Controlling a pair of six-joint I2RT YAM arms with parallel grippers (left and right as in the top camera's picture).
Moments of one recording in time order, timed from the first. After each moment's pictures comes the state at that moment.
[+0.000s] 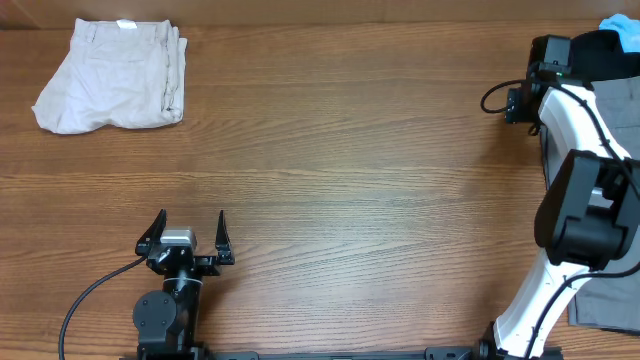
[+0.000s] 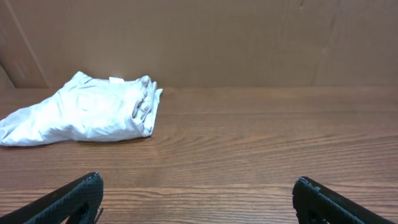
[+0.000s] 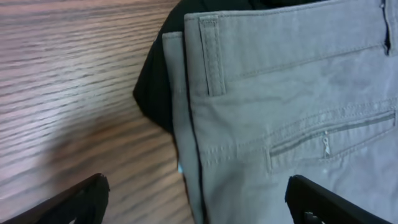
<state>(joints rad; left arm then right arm) 0.03 0.02 0.01 -0.07 0.05 -0.01 -0.20 2.17 1.67 -0.63 0.47 -0.05</state>
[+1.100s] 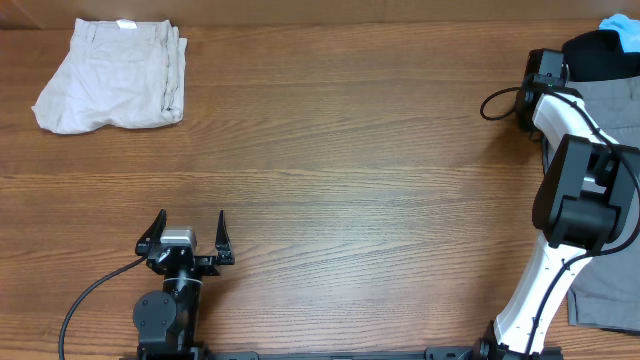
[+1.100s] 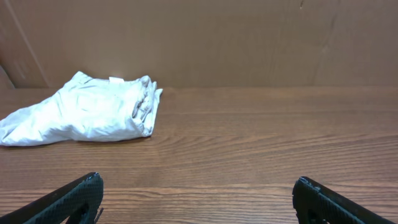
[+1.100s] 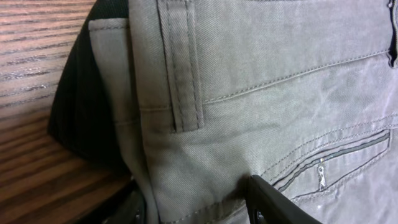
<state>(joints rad) 0.03 0.02 0.01 -0.07 0.05 -0.01 -0.23 2.30 1.67 -0.47 0.62 -0.15</state>
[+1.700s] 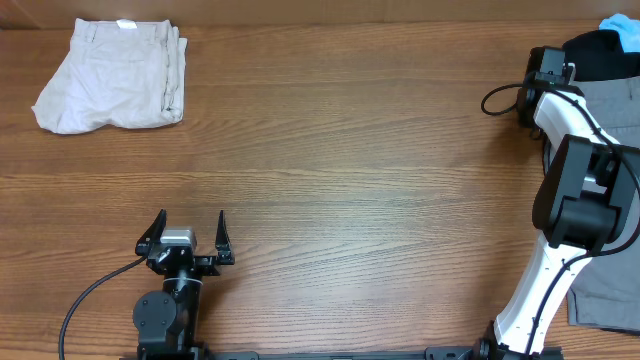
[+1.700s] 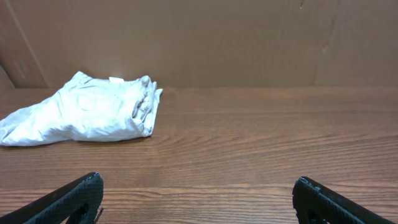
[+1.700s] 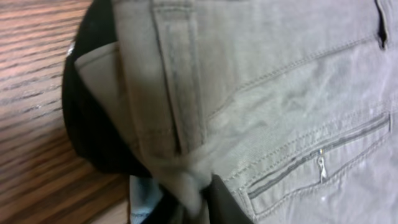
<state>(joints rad) 0.03 0.02 0.01 -0.07 0.05 -0.01 -0.23 2.30 1.69 -0.49 0.62 -0.03</state>
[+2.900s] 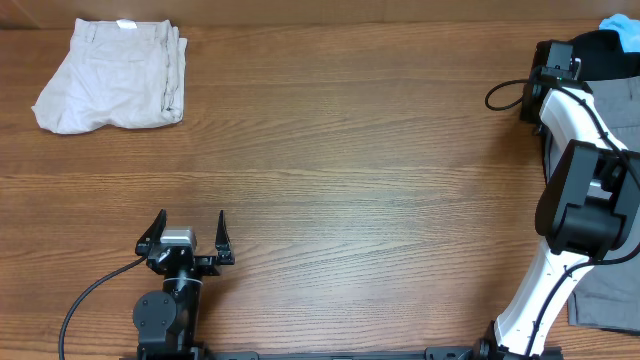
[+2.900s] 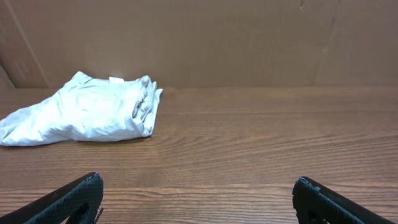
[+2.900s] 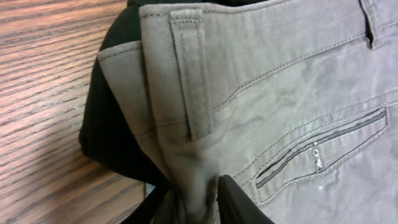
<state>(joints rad) 0.03 0.02 0.01 -0.07 0.05 -0.01 -0.24 2.24 1.69 -0.54 0.55 0.01</state>
